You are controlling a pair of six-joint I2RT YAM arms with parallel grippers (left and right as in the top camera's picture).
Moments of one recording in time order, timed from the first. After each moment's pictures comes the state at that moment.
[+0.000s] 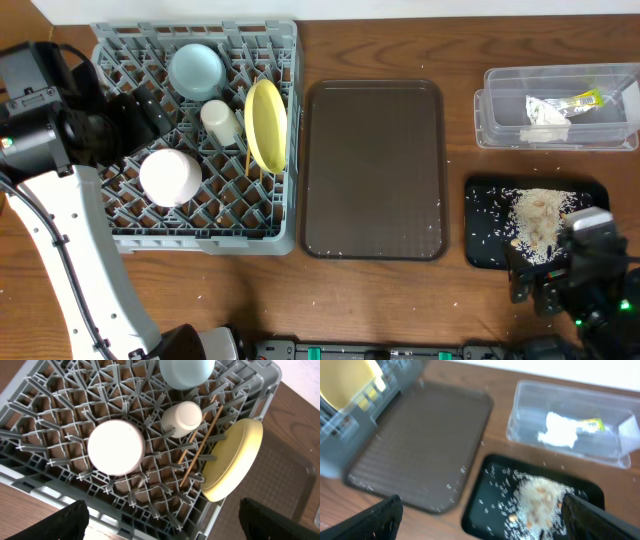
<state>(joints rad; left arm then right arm) 0.38 1.48 1.83 -1.39 0.15 -0.23 0.18 0.45 0.94 -1.04 -0.07 -0.04</state>
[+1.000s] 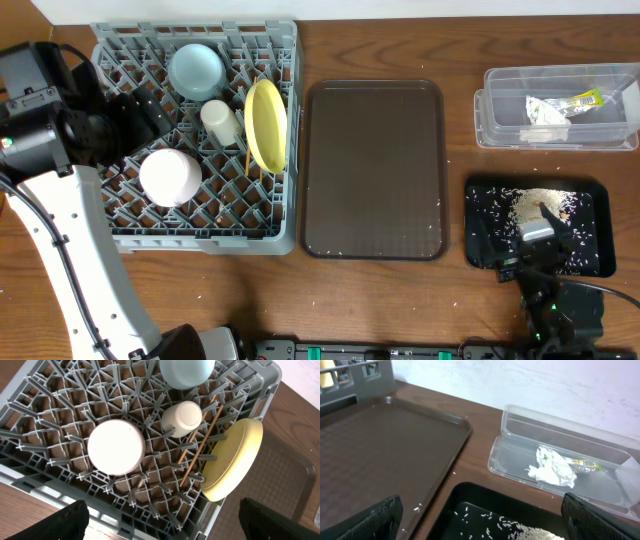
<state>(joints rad) 0.38 1.48 1.83 -1.39 0.15 -0.23 0.11 0.01 0.08 -0.27 -0.09 -0.20</state>
